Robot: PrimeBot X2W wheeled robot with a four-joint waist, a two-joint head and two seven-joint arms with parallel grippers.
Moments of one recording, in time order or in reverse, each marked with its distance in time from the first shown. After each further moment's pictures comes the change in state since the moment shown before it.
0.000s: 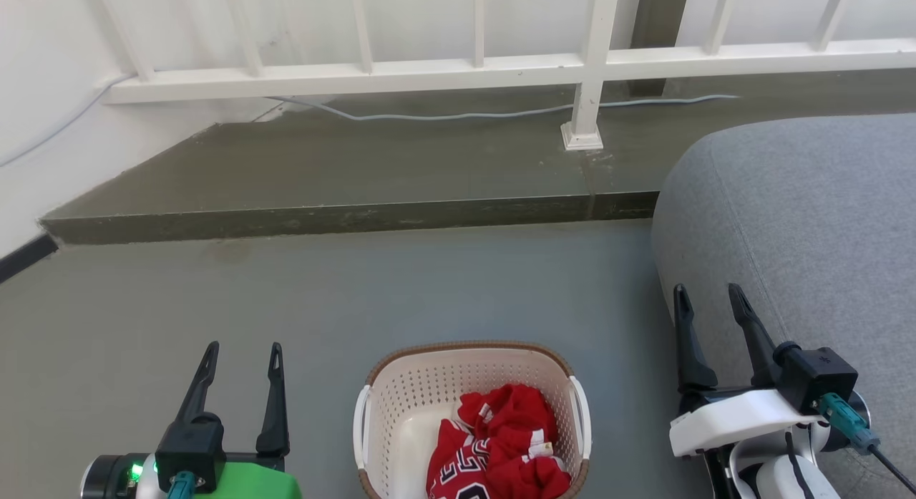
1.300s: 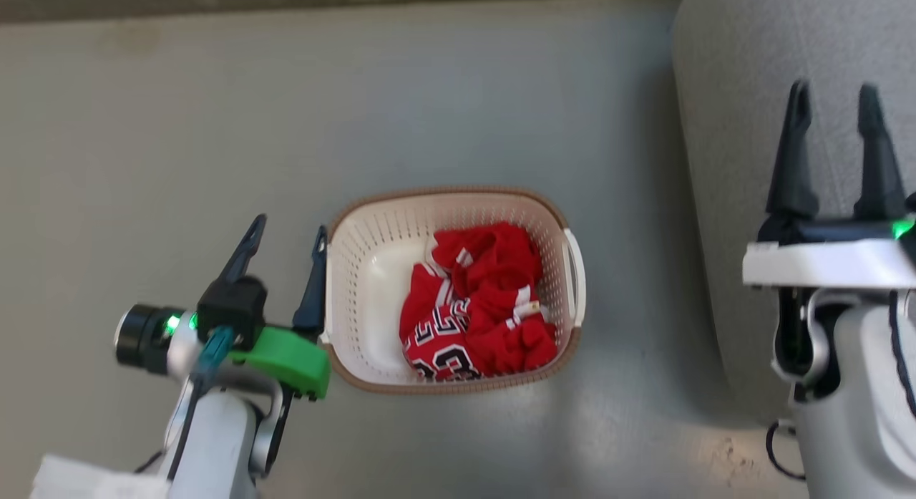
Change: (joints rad) left arm -0.331 -0.004 -0.088 0.138 0.006 -0.084 0.072; right arm -0.283 -0.023 -0.150 -0.133 -0.031 -0.009 -0.003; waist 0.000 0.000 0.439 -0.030
